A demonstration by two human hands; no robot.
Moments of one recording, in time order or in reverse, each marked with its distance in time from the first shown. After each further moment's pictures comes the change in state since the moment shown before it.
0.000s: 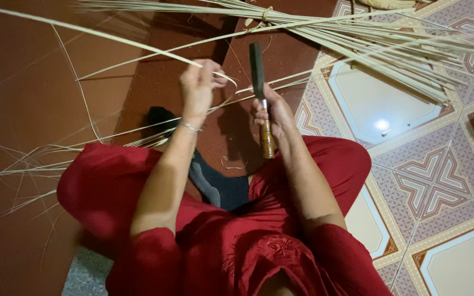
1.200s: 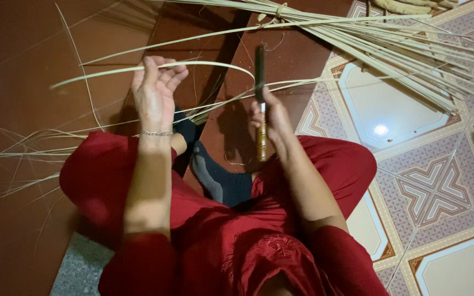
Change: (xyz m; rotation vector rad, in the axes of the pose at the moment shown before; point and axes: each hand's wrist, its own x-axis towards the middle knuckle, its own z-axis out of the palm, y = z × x) left_hand -0.032 0.055 -0.092 -0.530 0.190 -0.045; right_hand 0.001 0.028 0.014 0.119 0.019 0.083
